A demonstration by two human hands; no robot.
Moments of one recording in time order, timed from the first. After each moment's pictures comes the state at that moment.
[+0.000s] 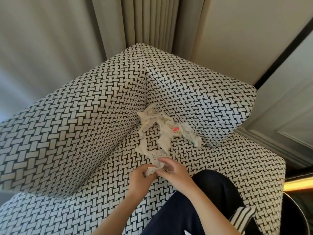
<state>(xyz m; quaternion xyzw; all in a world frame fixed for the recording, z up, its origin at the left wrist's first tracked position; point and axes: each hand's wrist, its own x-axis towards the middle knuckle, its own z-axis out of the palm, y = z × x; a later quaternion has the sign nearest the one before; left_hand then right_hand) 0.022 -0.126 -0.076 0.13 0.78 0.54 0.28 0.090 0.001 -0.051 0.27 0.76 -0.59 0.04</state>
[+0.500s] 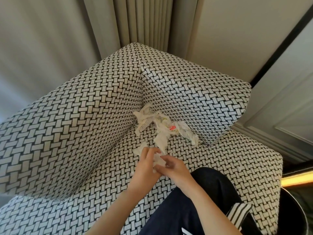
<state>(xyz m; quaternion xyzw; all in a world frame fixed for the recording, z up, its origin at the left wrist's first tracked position) 0.017 -0.105 -0.046 0.32 0.81 0.45 0.19 0.093 0.005 -0.040 0.28 0.65 -0.71 0.01</state>
